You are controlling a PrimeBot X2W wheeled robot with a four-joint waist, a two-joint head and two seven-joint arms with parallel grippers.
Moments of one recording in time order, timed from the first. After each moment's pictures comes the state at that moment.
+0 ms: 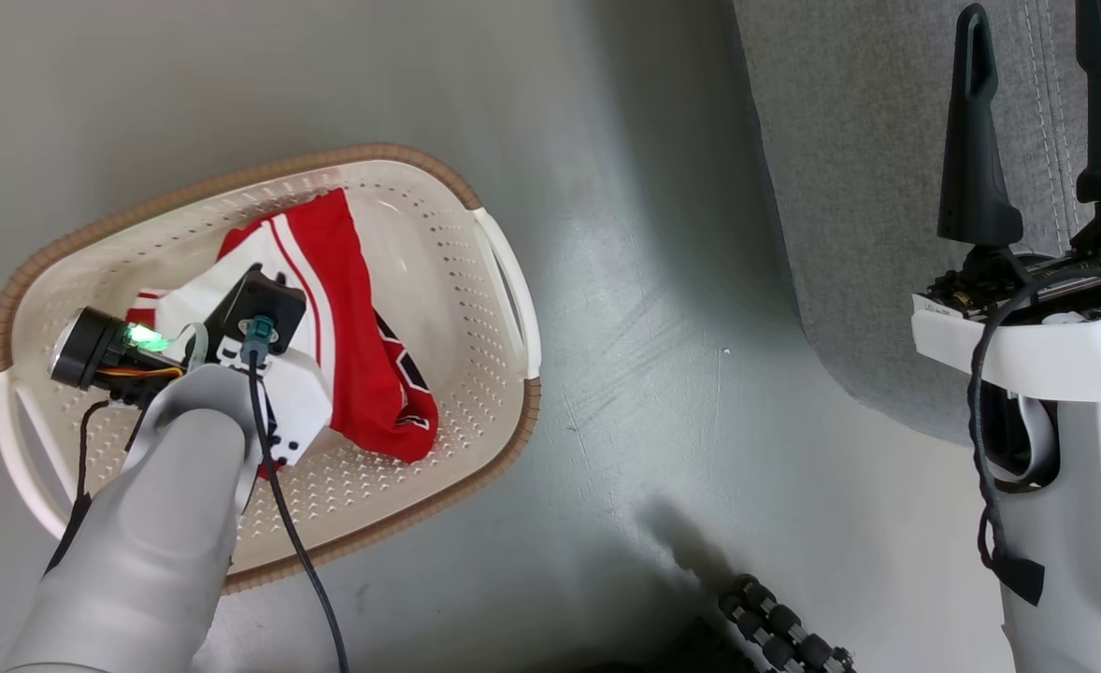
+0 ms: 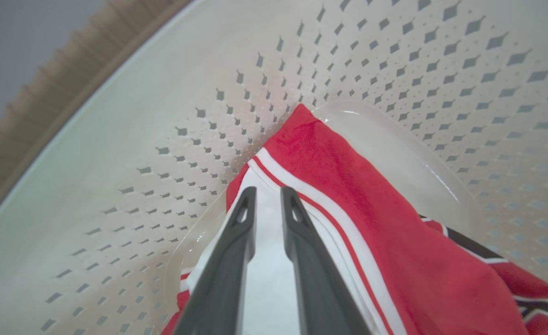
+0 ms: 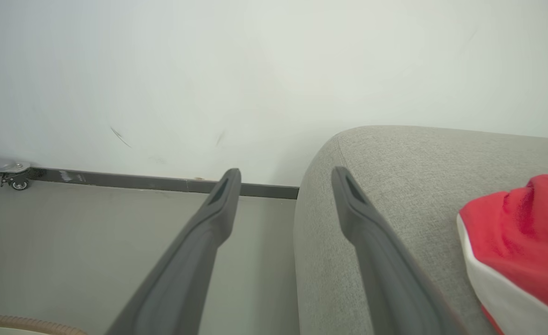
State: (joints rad) left arm -0.82 0.21 -0.45 1.08 0.05 0.11 -0.18; right arm -0.49 -0.04 -0.03 0.00 0.09 0.13 -0.25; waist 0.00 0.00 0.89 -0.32
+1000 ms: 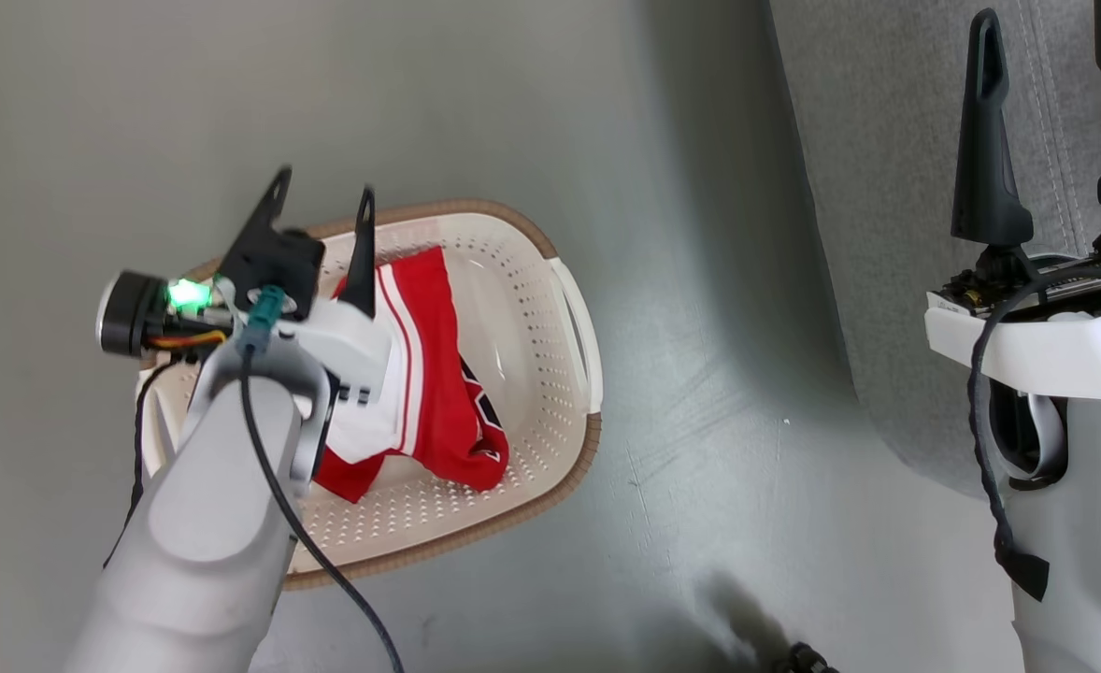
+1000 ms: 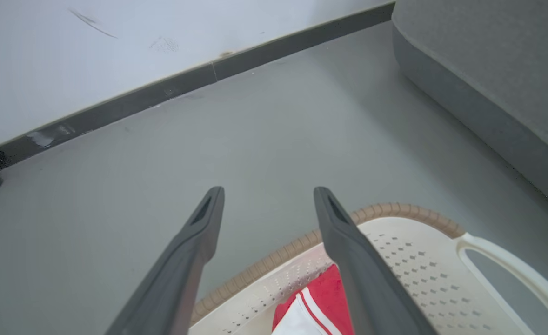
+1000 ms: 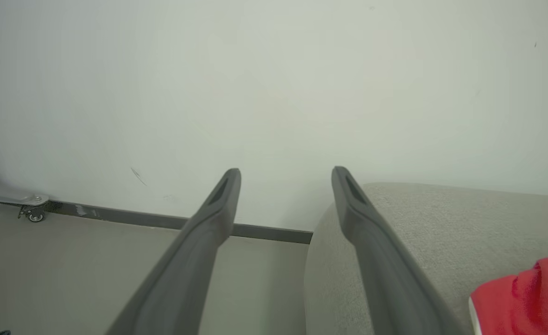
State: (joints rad) left arm -0.74 0.13 -0.35 0.75 -0.07 0.15 -0.25; right arm -0.49 -0.05 -0.06 0.01 0.01 0.13 -0.25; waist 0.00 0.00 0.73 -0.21
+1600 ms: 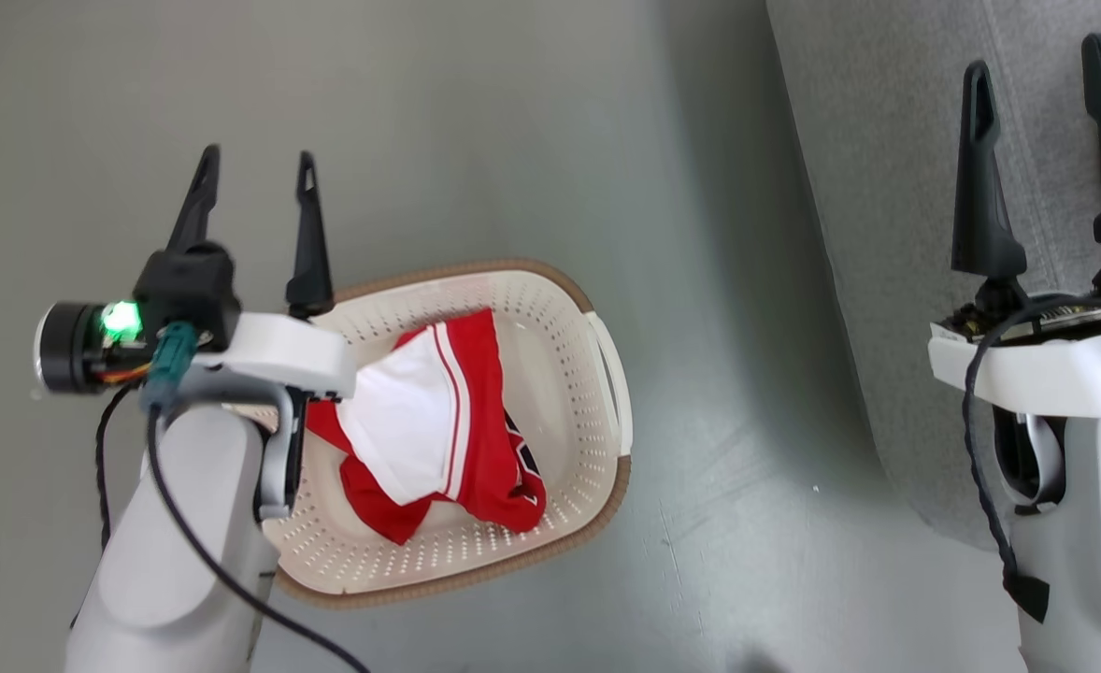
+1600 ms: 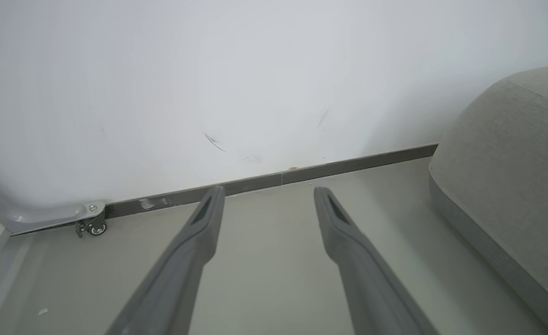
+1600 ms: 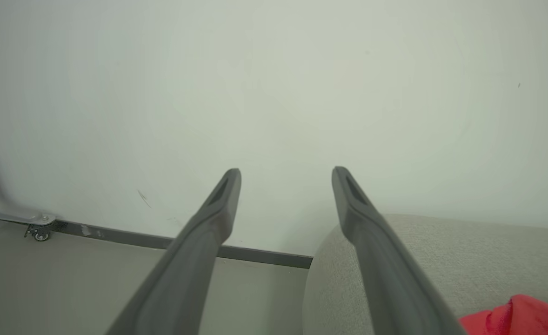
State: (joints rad) left arm -0.60 0.14 -0.24 0.44 -0.15 0.21 -0.26; right arm -0.44 -0.05 -0.09 0.04 -0.04 0.13 -0.25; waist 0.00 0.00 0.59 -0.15
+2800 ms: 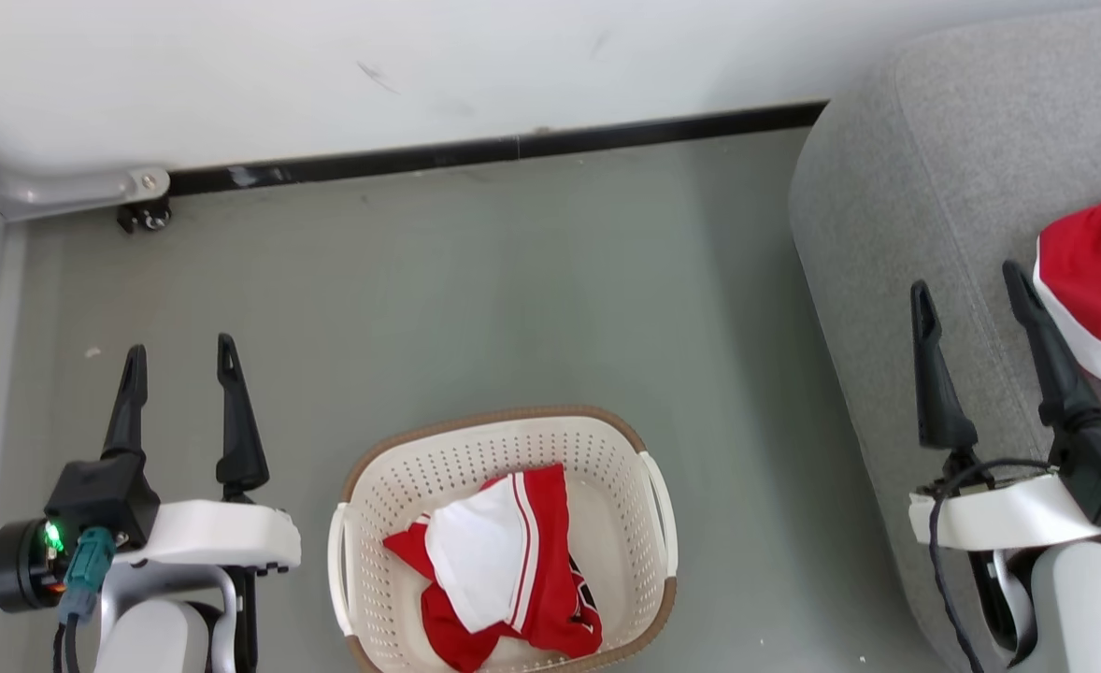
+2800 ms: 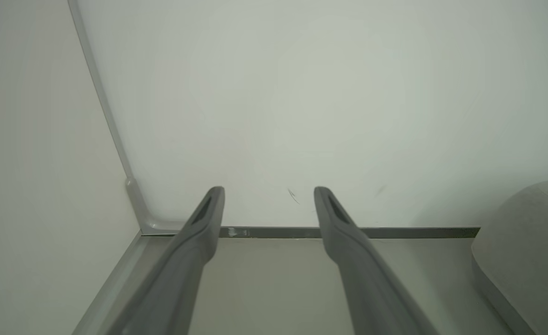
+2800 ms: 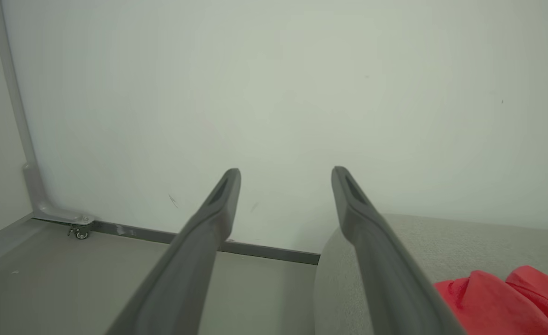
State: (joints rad) left arm -0.22 0.15 -0.09 0.20 -0.22 0.25 -0.26; right arm -0.19 -0.05 -0.10 0.10 -0.08 0.13 -0.25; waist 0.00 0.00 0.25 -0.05
